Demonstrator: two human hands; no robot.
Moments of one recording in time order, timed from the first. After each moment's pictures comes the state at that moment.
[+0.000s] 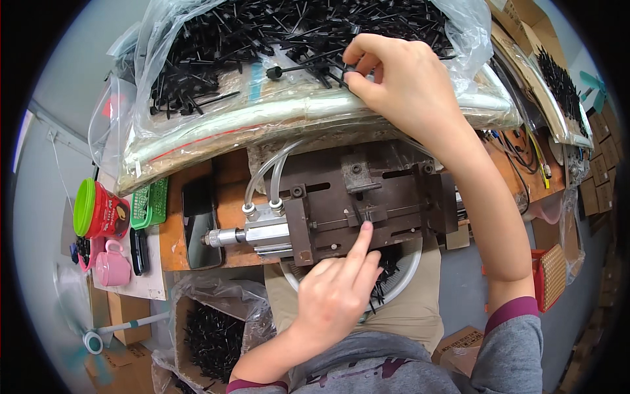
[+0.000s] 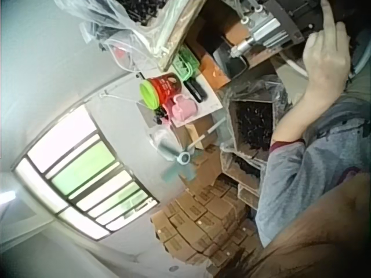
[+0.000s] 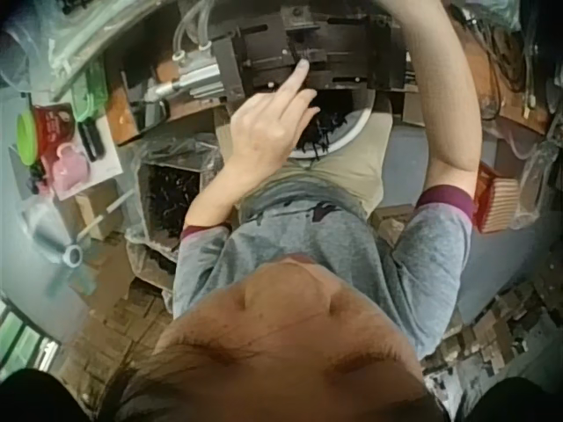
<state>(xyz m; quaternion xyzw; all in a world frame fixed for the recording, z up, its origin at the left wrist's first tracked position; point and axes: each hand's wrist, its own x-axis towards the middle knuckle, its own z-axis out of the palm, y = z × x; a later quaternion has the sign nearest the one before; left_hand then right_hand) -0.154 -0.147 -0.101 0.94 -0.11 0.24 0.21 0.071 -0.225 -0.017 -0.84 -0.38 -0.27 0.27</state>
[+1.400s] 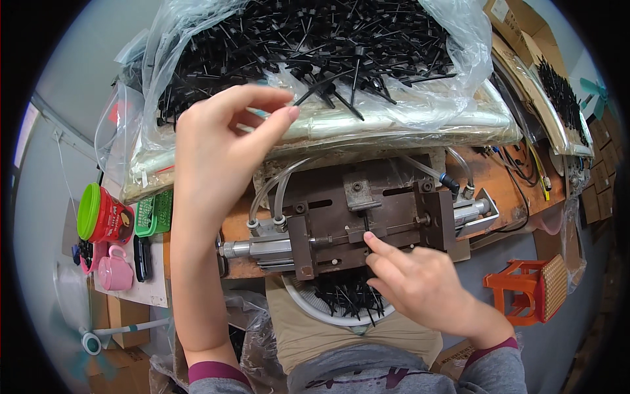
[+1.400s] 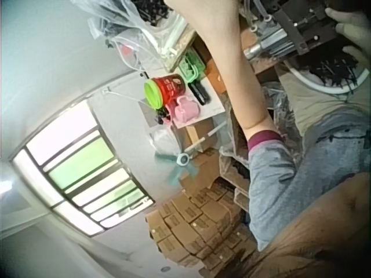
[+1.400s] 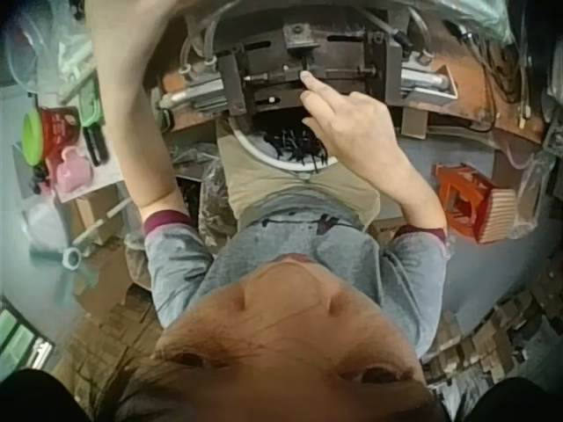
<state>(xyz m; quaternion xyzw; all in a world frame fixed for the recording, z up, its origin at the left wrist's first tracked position) -0.049 -0.035 0.006 0.89 -0.01 0.25 0.38 -0.075 -0.303 -0.069 -0.83 -0.51 -0.08 0.18</state>
